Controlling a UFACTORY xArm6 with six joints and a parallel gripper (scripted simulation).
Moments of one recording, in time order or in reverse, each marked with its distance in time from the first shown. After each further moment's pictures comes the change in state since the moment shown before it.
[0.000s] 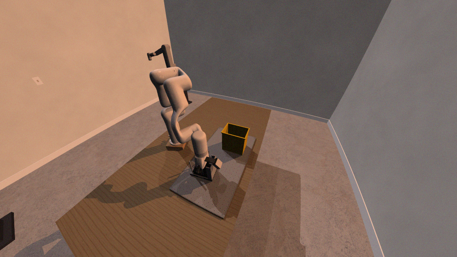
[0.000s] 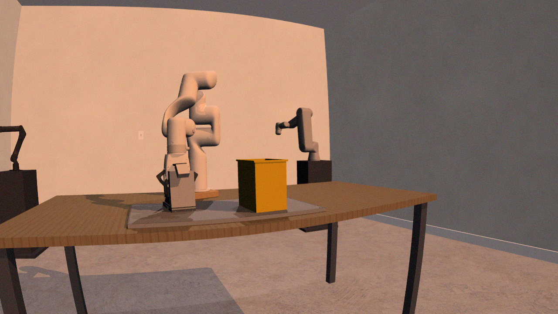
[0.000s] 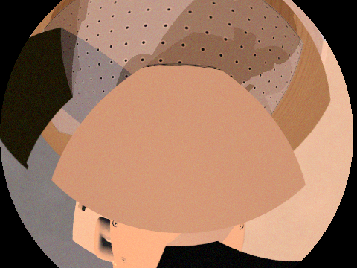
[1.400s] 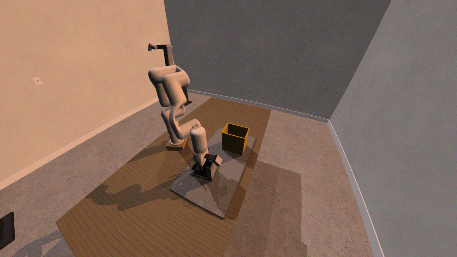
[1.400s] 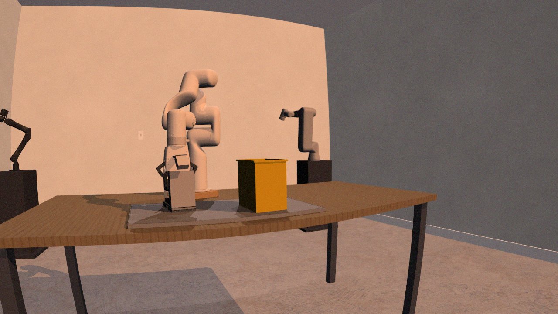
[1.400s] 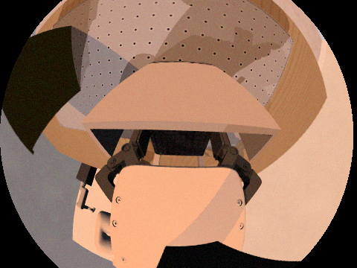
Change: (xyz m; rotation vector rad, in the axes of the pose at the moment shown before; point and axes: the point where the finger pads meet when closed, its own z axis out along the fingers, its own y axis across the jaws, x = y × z) arm 0.000 0.000 -0.029 0.000 0.000 0.000
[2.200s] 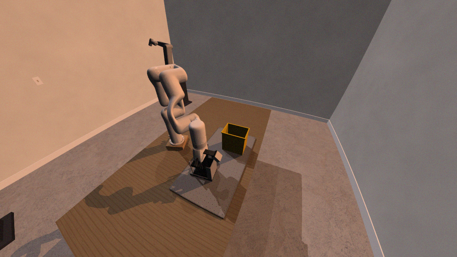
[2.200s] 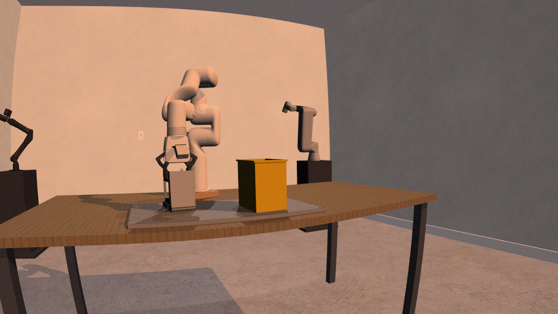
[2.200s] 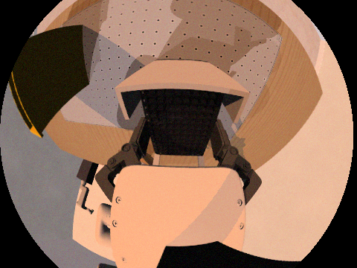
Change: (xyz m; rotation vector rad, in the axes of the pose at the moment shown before) arm 0.000 0.000 -0.036 0.000 0.000 0.000
